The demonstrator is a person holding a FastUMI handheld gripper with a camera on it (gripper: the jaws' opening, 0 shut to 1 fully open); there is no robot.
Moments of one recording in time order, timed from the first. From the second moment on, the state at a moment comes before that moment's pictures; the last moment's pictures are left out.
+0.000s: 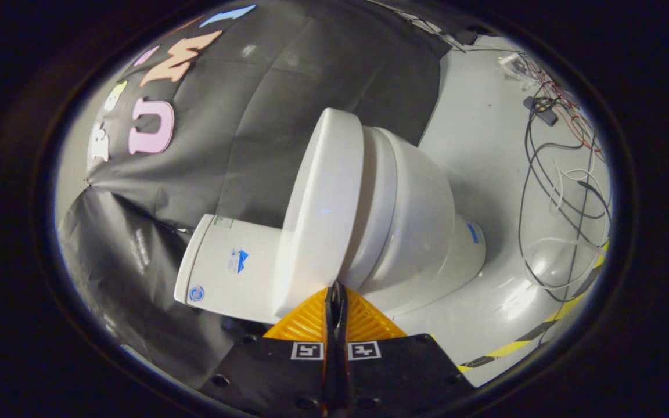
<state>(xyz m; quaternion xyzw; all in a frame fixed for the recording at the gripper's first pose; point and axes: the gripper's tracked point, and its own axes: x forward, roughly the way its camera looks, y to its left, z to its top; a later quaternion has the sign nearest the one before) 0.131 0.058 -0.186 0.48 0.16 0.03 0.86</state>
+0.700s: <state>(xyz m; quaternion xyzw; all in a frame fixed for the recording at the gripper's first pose) 0.127 0.084 -0.119 0.42 0.13 -0.02 0.90</state>
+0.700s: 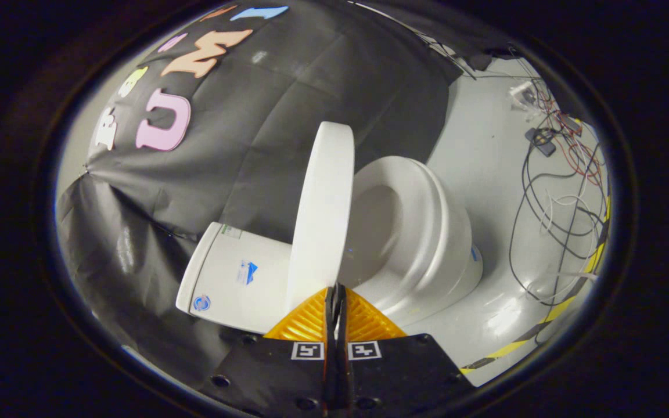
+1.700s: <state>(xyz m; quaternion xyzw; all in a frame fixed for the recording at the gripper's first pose) 0.127 0.116 -0.054 0.33 0.09 -0.05 0.94</state>
